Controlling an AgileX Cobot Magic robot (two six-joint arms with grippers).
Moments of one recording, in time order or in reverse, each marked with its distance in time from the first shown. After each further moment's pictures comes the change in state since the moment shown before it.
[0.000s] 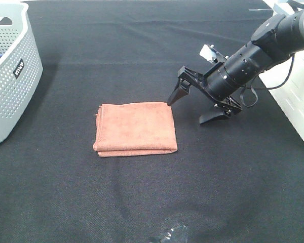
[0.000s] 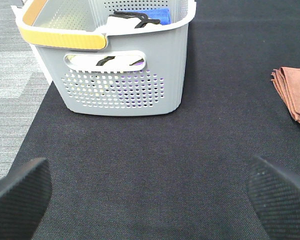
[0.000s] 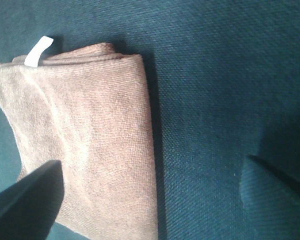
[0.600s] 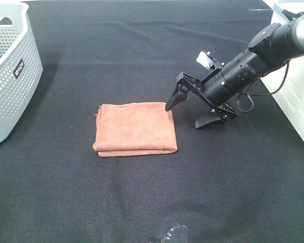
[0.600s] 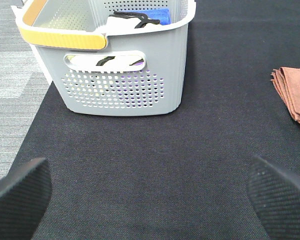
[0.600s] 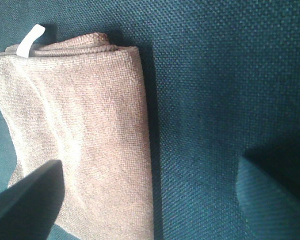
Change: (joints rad) left arm 0.000 0.000 0.000 0.000 0.000 0.000; right arm -0.001 0.061 -0.015 0.037 0.035 -0.052
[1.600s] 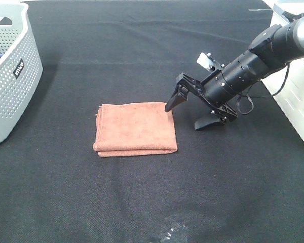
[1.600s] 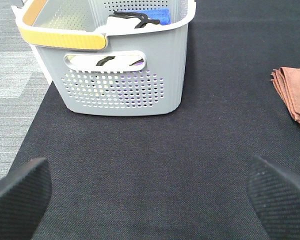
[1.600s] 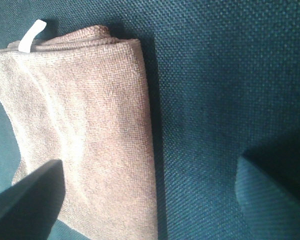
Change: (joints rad) left arm 0.000 0.000 0.000 0.000 0.000 0.000; right arm 0.000 -0.001 0.023 0.019 0.002 0.000
